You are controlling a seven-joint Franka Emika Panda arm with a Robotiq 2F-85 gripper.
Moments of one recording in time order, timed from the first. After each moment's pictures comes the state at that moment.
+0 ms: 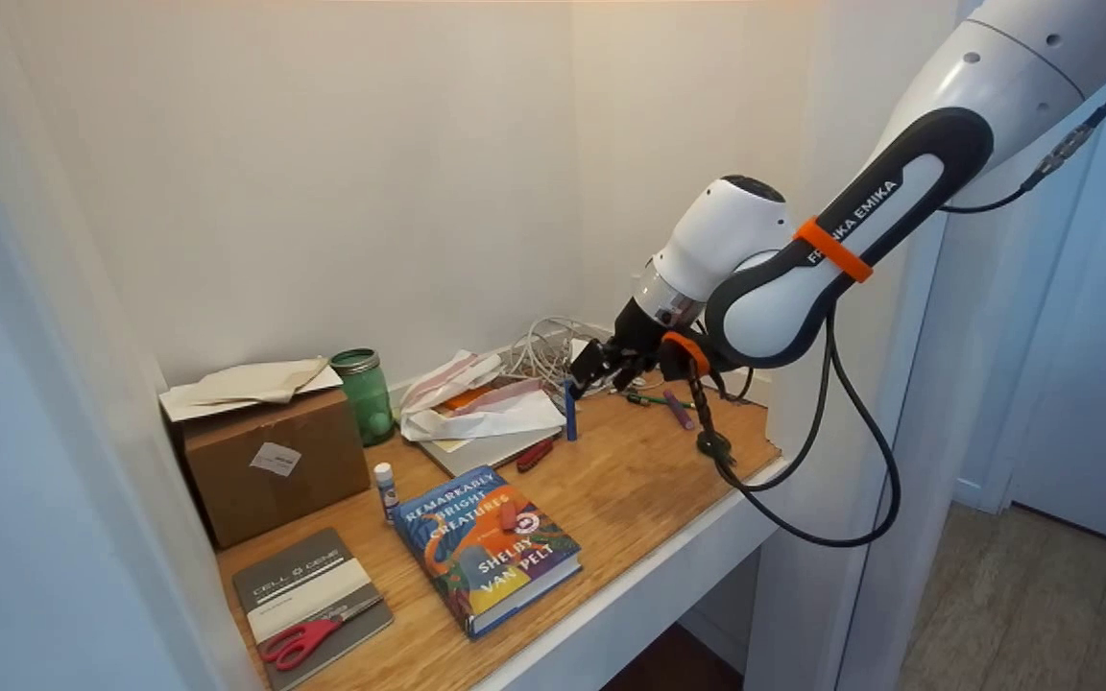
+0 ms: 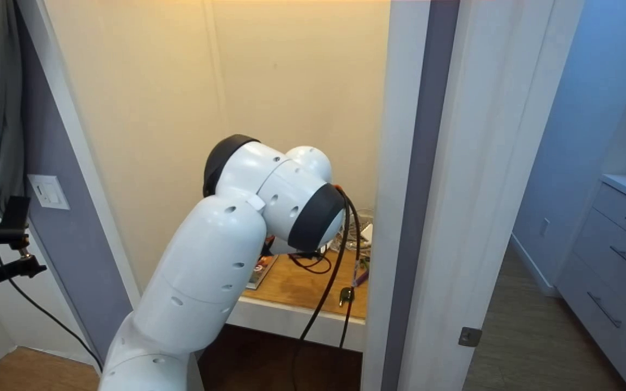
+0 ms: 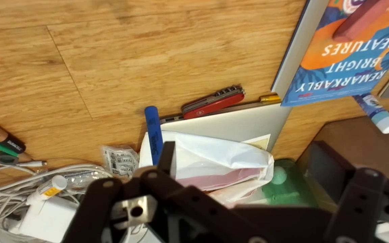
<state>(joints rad) -0.59 0.58 0.82 -2.17 -0.73 3.06 0.44</state>
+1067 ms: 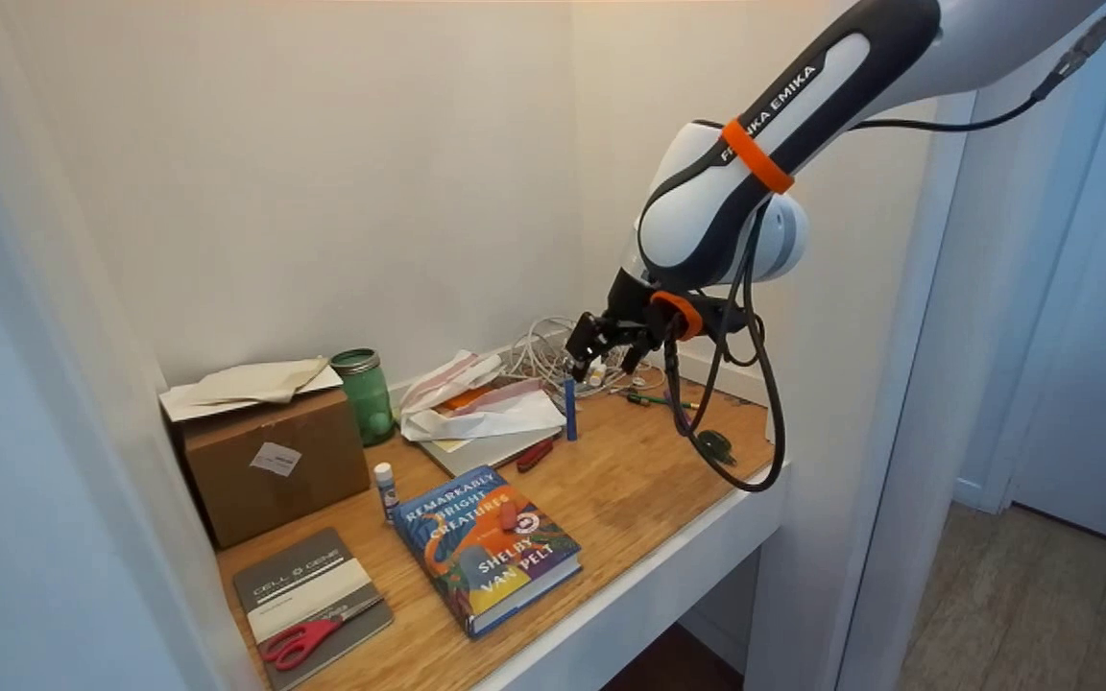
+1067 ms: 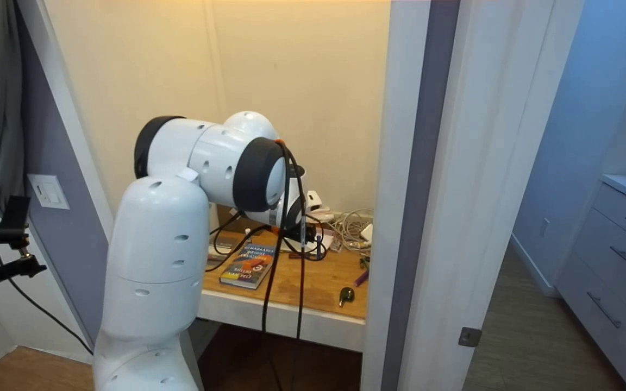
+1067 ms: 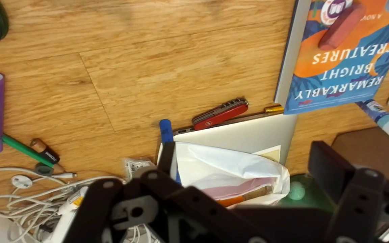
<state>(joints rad) -0.27 0.32 0.58 -2.17 -0.03 2.85 0.05</state>
